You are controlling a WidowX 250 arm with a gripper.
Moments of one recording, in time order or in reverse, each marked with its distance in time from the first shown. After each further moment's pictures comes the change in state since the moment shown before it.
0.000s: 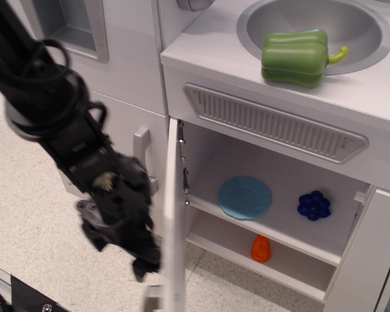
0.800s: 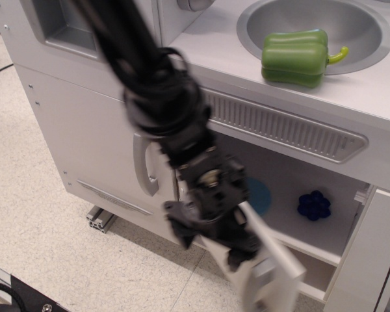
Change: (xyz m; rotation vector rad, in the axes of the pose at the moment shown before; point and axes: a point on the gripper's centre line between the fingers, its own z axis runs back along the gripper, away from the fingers) arm 0.065 -0.073 -0.007 -0.101 -0.067 0.133
